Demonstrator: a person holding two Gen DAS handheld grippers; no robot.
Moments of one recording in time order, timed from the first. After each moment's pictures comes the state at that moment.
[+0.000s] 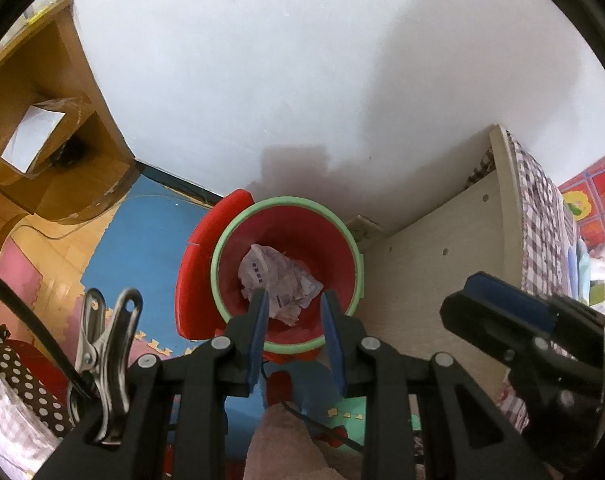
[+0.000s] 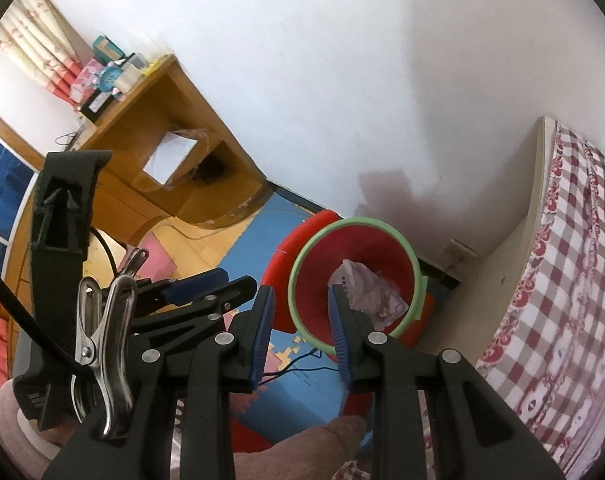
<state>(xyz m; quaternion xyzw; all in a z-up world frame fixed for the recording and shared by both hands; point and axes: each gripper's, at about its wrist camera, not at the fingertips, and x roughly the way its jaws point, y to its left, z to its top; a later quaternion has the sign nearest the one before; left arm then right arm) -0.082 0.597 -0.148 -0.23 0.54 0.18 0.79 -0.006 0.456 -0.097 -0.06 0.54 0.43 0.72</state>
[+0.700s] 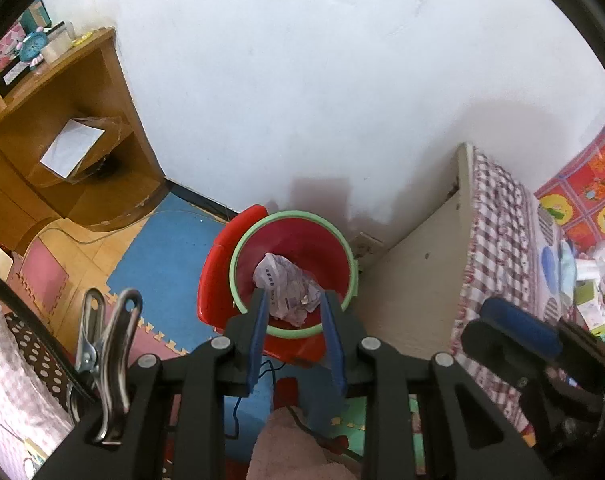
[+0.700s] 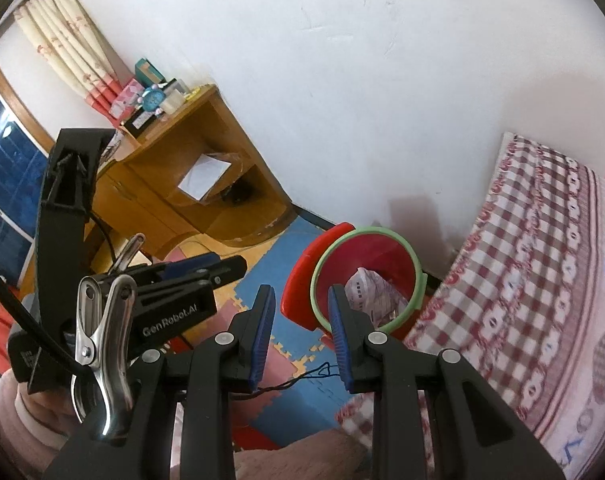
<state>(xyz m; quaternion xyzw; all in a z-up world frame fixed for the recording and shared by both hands) -0.133 0.545 -0.067 -0.21 0.49 0.23 0.81 -0.060 0.363 -0.034 -0.03 0.49 0.47 0.74</state>
